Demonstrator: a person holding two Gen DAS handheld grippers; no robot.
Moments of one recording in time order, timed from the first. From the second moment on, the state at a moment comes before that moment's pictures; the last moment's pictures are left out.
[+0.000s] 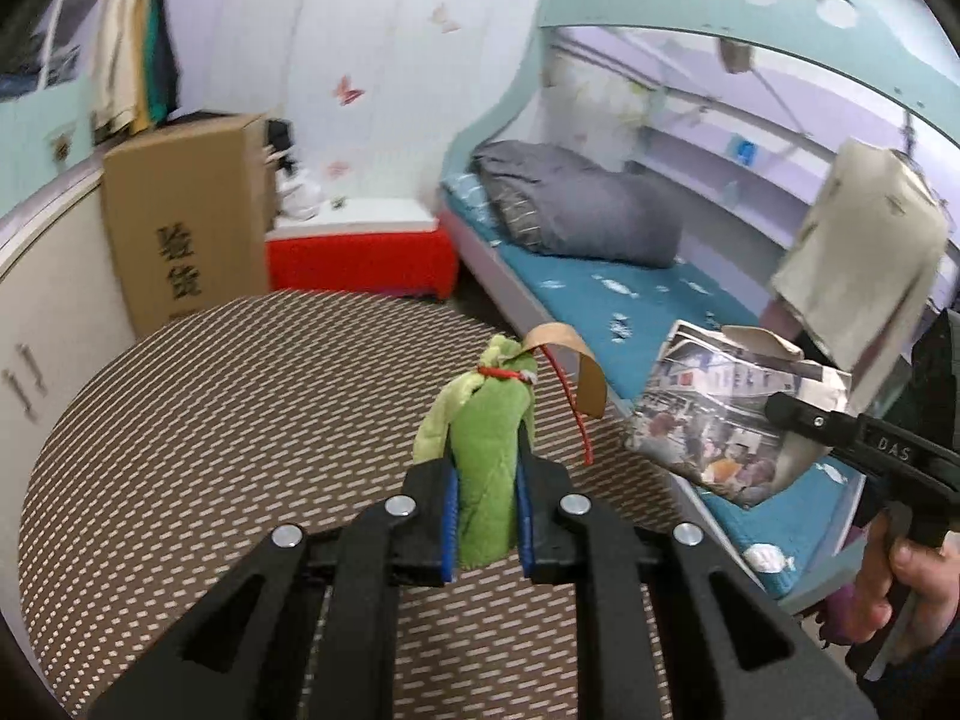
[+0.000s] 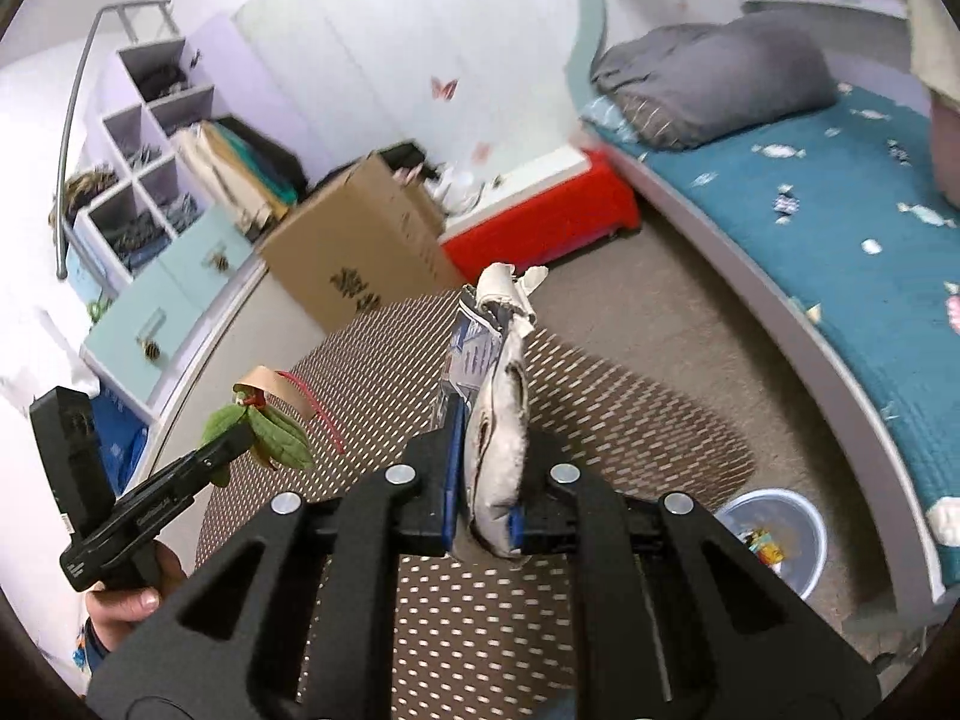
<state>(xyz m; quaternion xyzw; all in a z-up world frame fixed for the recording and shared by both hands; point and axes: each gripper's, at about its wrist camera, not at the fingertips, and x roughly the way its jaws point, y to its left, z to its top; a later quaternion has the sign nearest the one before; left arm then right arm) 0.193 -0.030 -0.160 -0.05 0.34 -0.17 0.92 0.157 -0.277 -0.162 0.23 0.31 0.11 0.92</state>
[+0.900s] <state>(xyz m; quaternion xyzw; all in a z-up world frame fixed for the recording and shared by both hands) 0.188 -0.324 -0.262 0.05 0.46 -0.32 0.83 0.104 -0.456 -0.272 0.27 0.39 -0.10 0.87</state>
